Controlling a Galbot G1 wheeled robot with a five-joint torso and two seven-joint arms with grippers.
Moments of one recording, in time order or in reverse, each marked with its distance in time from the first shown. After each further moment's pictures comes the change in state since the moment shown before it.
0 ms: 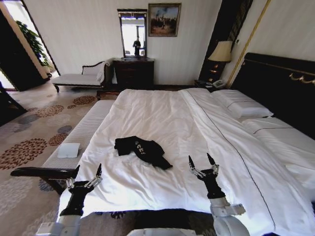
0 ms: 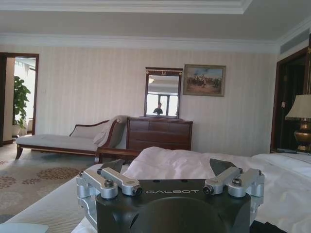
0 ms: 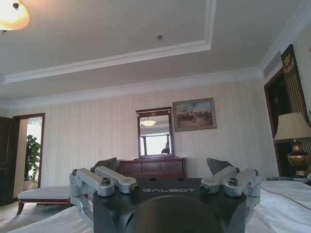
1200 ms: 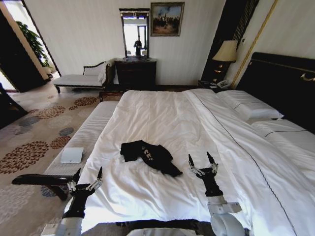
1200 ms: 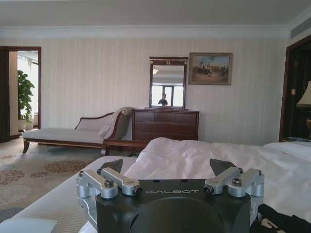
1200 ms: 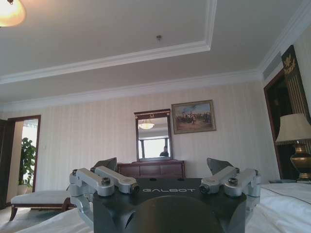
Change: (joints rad) left arm -0.006 -0.030 0.018 0.050 0.051 -0.009 -0.002; right arm 0.056 -0.004 -0.028 -0.069 -0.024 0.043 0.024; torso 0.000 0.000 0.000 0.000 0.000
